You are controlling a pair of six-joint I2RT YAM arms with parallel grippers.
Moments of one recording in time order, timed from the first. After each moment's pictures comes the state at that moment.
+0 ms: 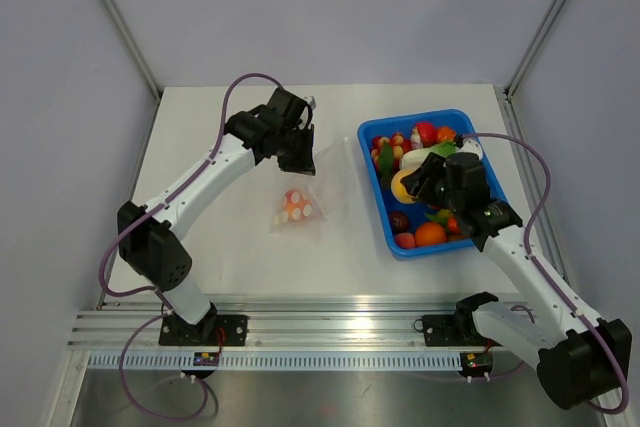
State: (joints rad) left arm -0.60 1.66 1.63 -0.92 0.12 -0.48; right arm 0.33 0.98 0.78 -0.36 0.07 0.65
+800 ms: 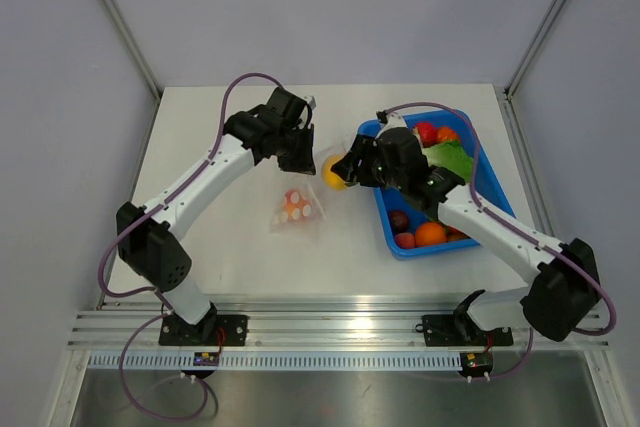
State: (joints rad) left arm -0.60 1.65 1.63 -0.92 0.13 -0.48; right arm 0.67 1.30 1.08 -0.24 0.01 0.69
